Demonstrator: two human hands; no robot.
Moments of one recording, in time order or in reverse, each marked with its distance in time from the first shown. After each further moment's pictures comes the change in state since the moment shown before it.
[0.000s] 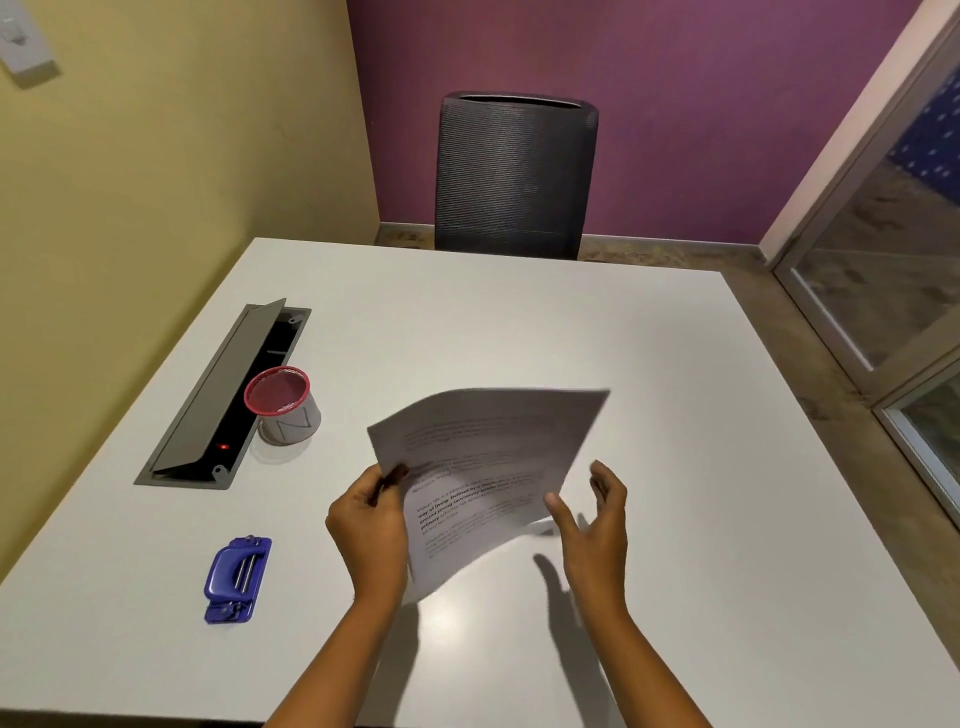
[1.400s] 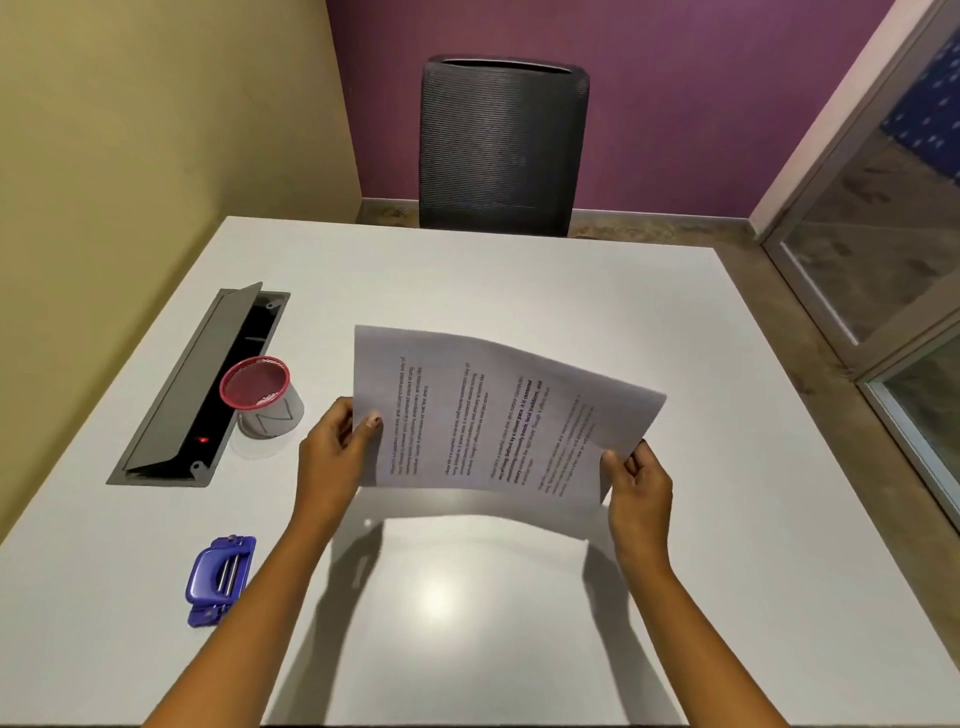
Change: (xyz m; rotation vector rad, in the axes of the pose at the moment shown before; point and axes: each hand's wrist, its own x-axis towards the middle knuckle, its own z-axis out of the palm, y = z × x) left_hand 0.081 0.005 -0.010 0.271 -0.380 0.118; right_hand 0.050 -0.005 -0.029 0.069 0.082 -0.077
